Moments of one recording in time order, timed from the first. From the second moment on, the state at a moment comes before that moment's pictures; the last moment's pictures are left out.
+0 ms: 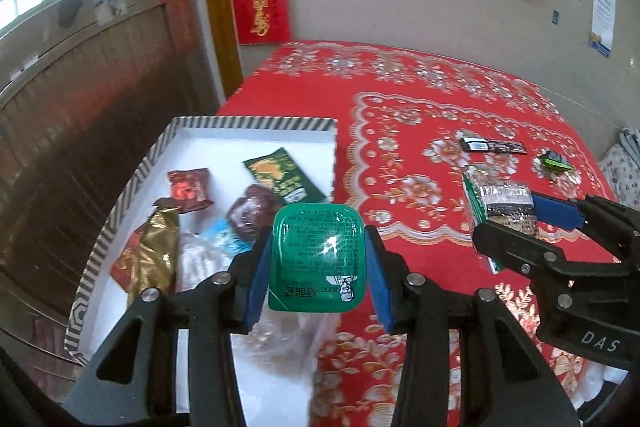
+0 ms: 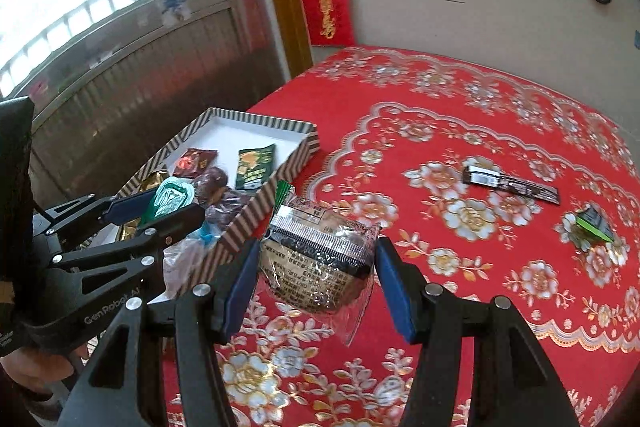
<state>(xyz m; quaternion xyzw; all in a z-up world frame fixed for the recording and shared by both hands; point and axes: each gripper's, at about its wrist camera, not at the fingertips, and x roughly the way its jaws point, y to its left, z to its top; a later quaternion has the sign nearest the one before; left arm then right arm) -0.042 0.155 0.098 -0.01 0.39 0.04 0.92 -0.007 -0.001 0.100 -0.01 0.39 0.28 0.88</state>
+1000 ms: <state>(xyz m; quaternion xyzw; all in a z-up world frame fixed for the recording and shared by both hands) -0.079 0.239 0.054 -0.05 0.42 0.10 0.90 0.004 0.134 0.081 -0.07 0.42 0.37 0.82</state>
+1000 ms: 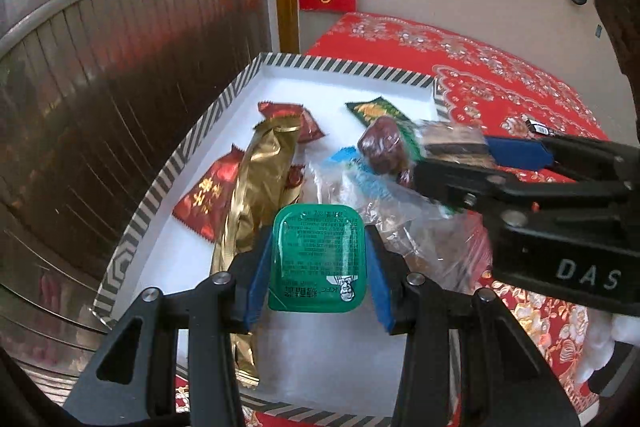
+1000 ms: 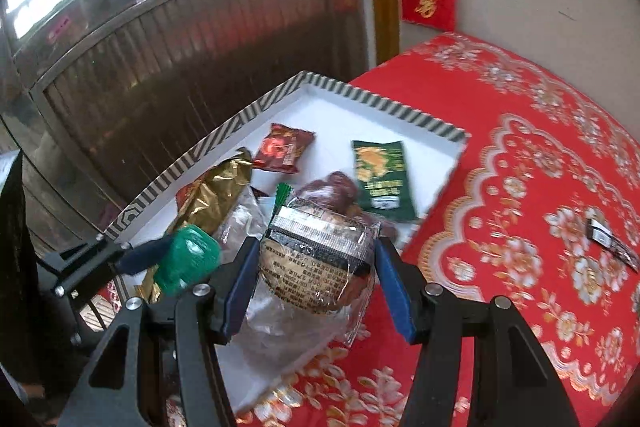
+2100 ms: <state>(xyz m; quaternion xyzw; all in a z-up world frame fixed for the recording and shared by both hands) -0.095 0.239 0.043 -0.04 0.40 0.15 0.90 -0.007 0.107 0.090 -0.01 0.41 0.39 0.82</state>
